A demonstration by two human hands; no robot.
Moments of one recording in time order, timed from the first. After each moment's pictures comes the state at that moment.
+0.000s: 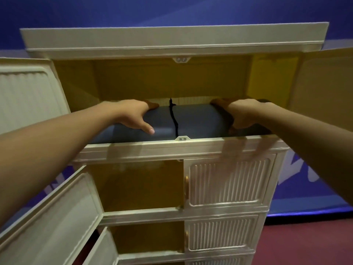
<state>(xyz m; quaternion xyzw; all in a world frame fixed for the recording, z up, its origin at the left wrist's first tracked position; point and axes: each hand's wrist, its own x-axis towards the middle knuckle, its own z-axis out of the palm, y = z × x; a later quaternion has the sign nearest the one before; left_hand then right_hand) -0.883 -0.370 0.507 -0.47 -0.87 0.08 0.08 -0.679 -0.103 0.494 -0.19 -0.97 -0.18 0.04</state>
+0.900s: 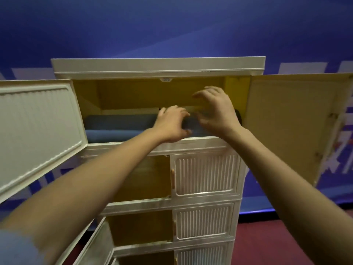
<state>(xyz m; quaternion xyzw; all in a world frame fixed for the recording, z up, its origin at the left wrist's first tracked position) -0.725 -0.326 0.486 -0.54 -0.81 -0.09 0.22 -0.578 -0.217 0.498 -0.05 -0.87 0.01 0.50</state>
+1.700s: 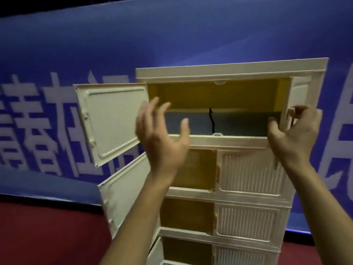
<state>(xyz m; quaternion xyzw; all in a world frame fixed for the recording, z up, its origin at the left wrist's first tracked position) -0.613 -0.526 0.439 -0.25 -0.65 -0.51 0.51 -0.513 -0.271 0.446 -0.21 -0.71 0.22 0.63</state>
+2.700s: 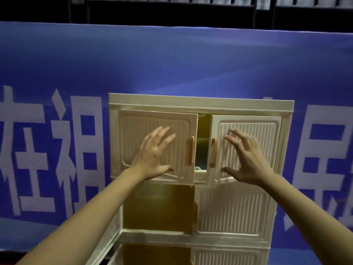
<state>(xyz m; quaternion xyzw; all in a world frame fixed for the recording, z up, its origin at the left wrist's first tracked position) -0.800 -0.461 0.452 -0.52 -0.73 -0.20 0.41 -0.591 -0.171 0.462 0.03 -0.89 -0.12 0.43</state>
